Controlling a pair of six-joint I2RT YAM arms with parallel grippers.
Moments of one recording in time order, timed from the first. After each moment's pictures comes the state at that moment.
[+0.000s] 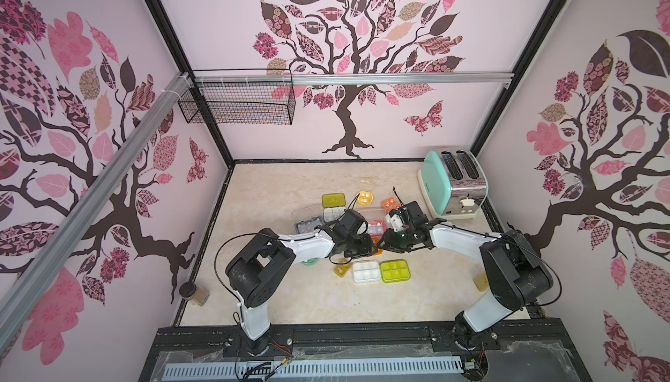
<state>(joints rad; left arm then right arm) -0.79 1.83 1.03 -0.12 0.38 -0.82 0.44 1.62 0.83 -0.29 -0.48 0.52</state>
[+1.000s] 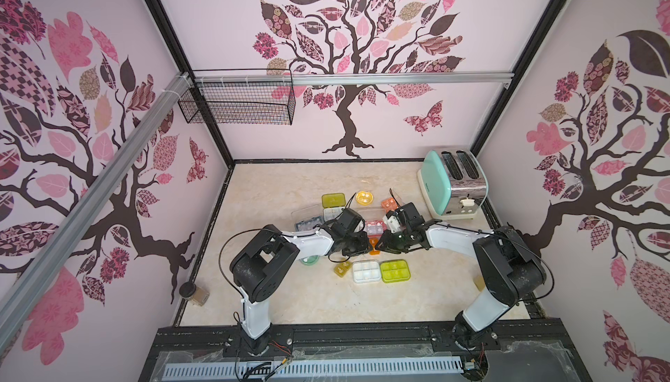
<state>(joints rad) -0.75 1.87 1.03 -0.08 0.36 -0.84 0.45 1.67 0.83 -0.25 -0.48 0.53</state>
